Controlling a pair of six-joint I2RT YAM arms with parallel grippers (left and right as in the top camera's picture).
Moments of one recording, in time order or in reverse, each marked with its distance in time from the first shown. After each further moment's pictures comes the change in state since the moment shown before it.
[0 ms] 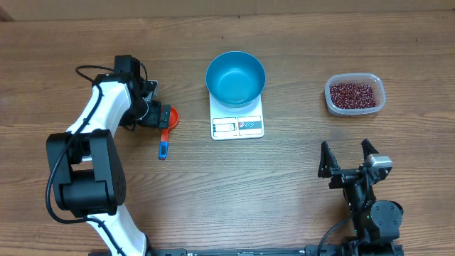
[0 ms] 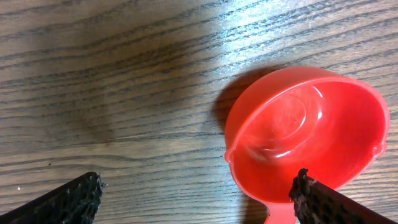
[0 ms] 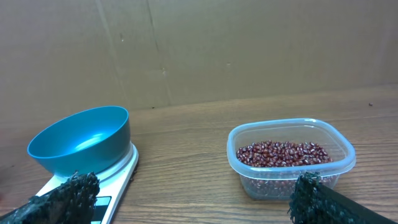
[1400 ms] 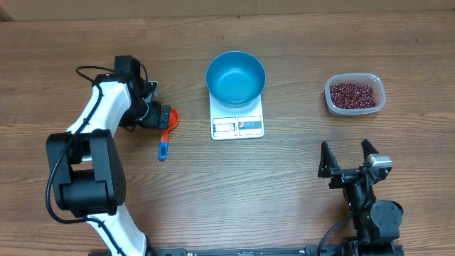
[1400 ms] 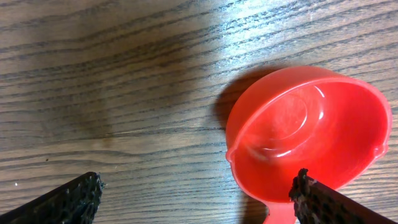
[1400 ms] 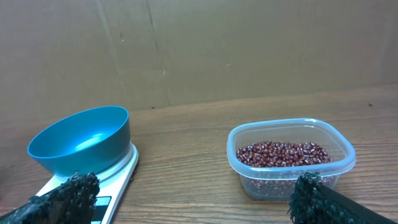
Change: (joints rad) left arm 0.000 0.000 0.000 -0.012 0.000 0.000; right arm 0.000 0.000 0.000 0.000 0.000 0.000
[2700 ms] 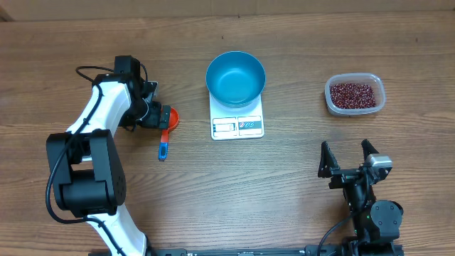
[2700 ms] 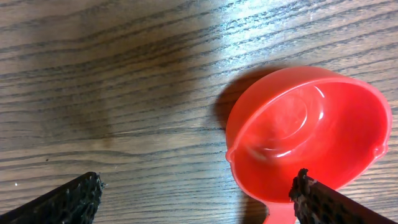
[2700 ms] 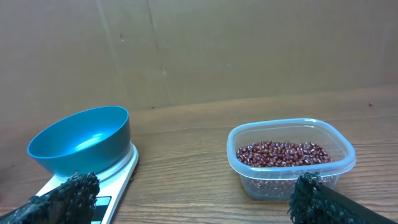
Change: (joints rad) left arm 0.000 0.000 0.000 0.000 0.000 0.000; right arm 0.000 0.000 0.000 0.000 0.000 0.000
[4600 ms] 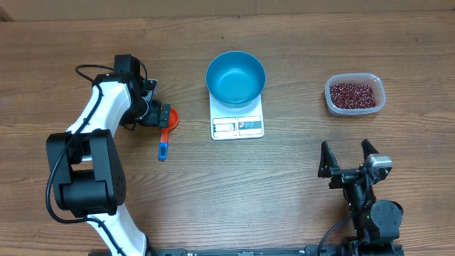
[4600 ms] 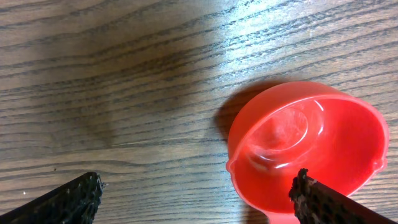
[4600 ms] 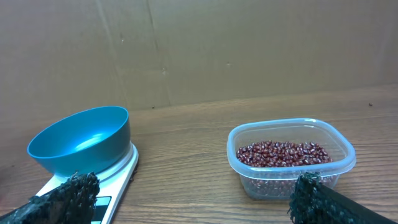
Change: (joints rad) left arm 0.000 0.000 0.000 0.027 -0.005 0.000; right arm 0.000 0.000 0.000 0.001 0.000 0.000
